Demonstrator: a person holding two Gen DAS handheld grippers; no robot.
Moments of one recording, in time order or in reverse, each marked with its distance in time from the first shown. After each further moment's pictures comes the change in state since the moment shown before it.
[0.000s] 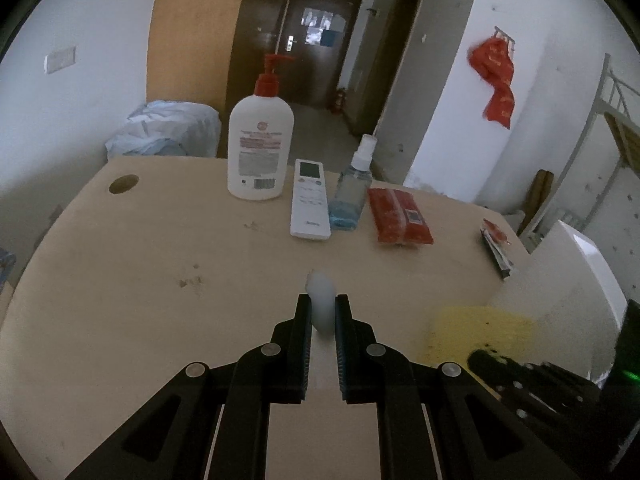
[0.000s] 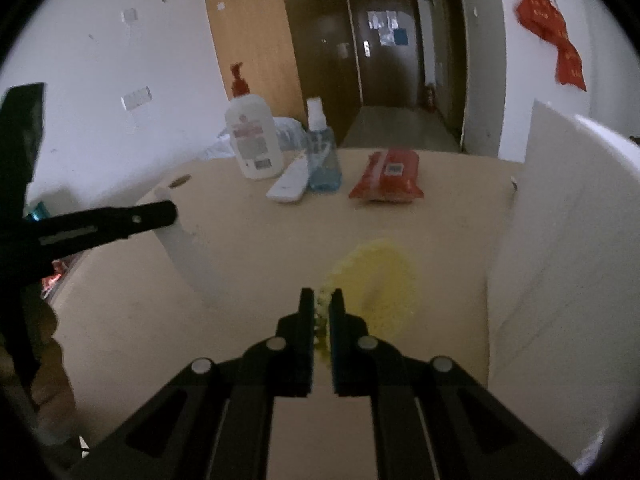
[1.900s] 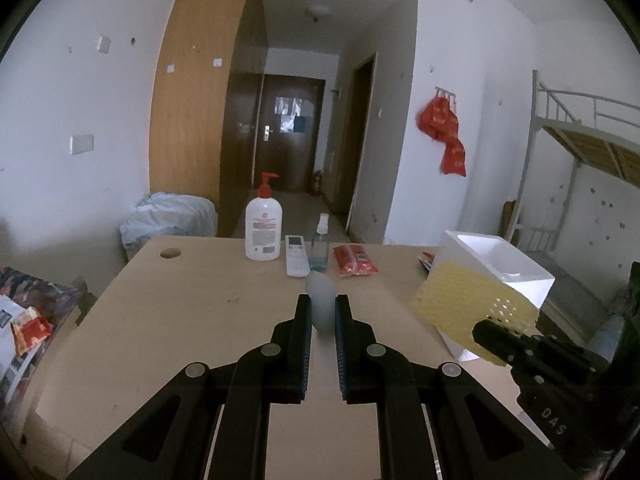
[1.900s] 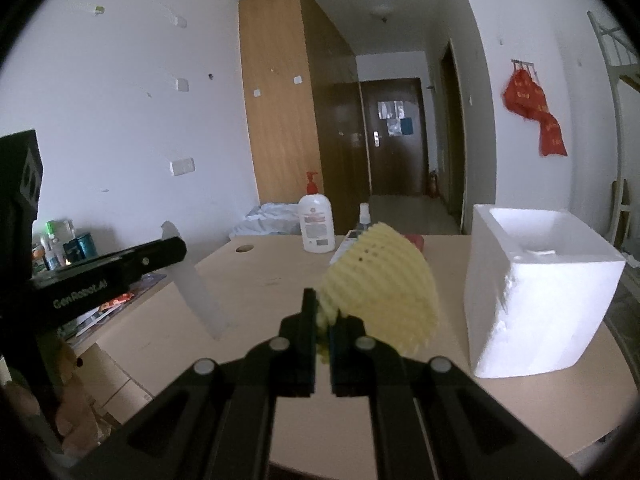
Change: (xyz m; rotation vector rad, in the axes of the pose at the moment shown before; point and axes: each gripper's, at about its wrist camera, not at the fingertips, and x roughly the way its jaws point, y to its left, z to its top) left arm -0.201 -0.019 -0.097 0.129 -0.338 -0.029; right arm -0.165 0.074 -0.064 -0.041 -0.365 0.023
